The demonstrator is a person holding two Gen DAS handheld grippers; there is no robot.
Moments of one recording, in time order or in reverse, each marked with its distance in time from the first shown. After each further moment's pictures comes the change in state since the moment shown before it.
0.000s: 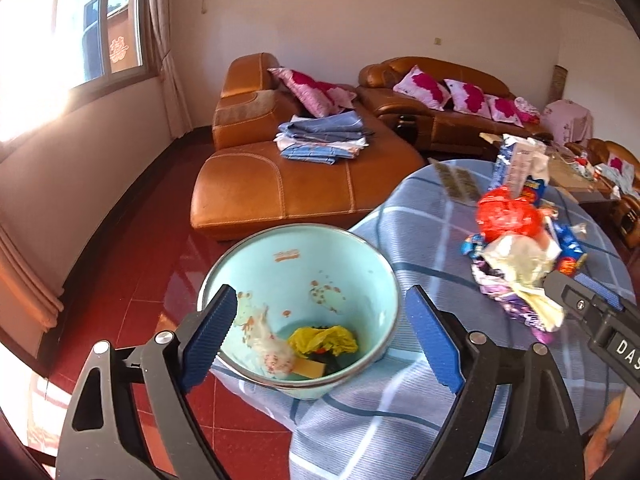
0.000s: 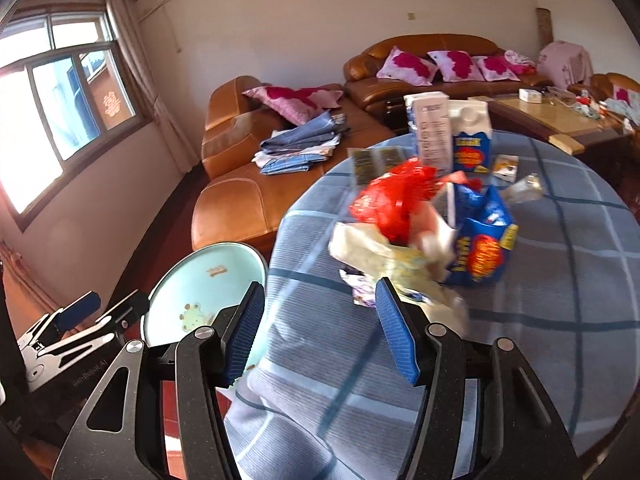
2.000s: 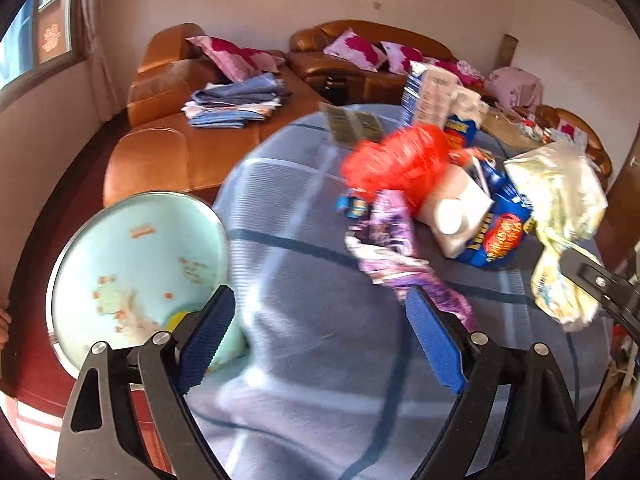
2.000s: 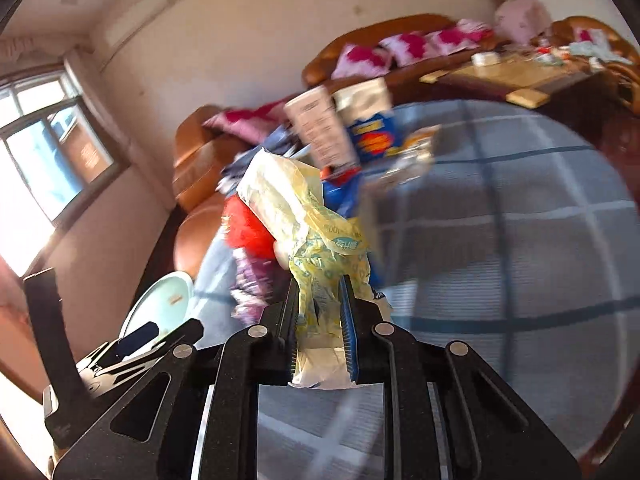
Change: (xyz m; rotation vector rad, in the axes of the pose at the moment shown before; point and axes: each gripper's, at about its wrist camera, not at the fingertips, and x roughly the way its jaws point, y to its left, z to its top) left arm 0.073 -0.125 -0.020 0.076 0.135 -0.220; right arm -0.021 -0.130 -0.009 0.201 -0.042 -0.014
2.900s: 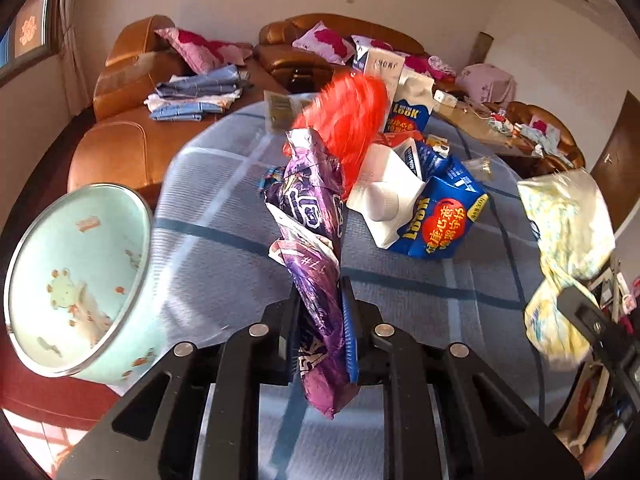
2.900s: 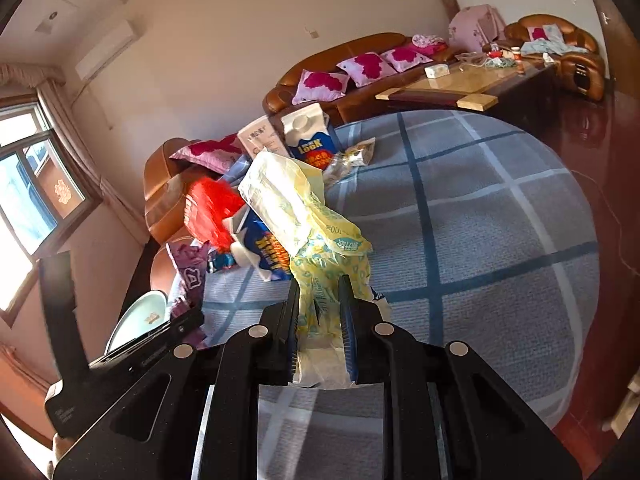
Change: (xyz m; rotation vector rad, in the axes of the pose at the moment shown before) left arm -0.001 -0.031 -0.009 0.004 0.012 -0.115; right arm -0.034 -0.016 -0.025 0.079 -0.087 -0.093
